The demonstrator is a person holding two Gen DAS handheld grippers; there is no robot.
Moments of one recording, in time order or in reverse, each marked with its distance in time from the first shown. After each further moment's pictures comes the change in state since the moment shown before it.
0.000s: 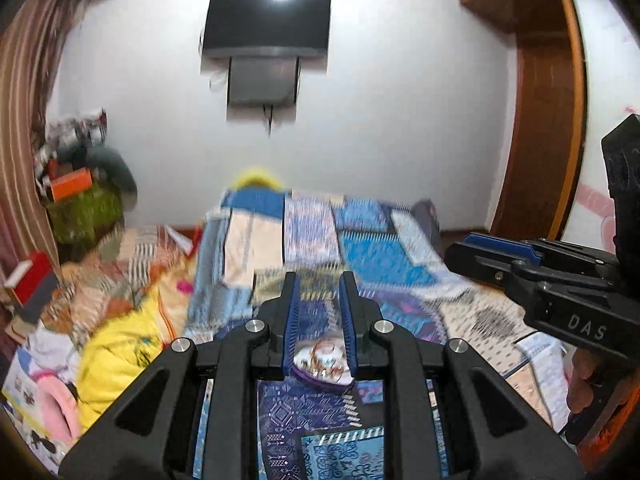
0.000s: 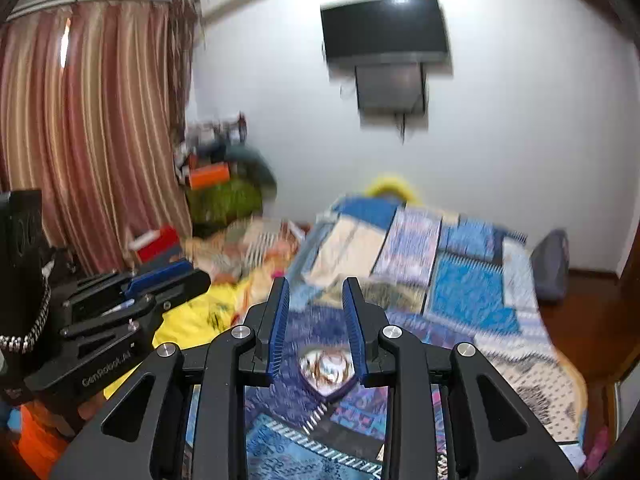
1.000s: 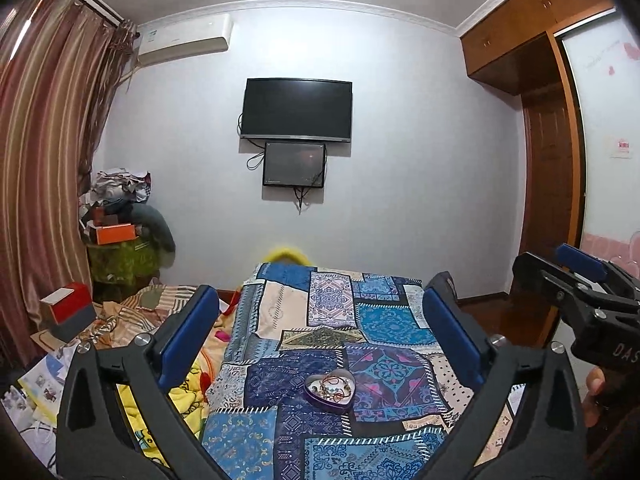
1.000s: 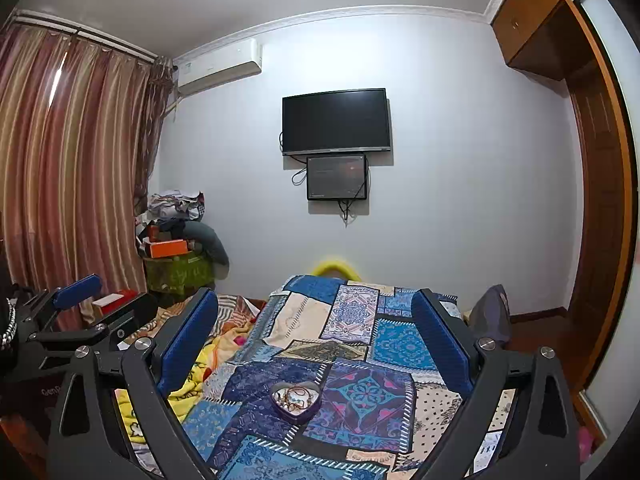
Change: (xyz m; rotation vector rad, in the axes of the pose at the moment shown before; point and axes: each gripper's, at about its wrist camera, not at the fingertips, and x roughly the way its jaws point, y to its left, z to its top) left arm -0.136 -0.027 -0.008 -0.027 -0.270 0.121; right arm -0.095 0.033 -0.017 -0.018 -0.277 -0.226
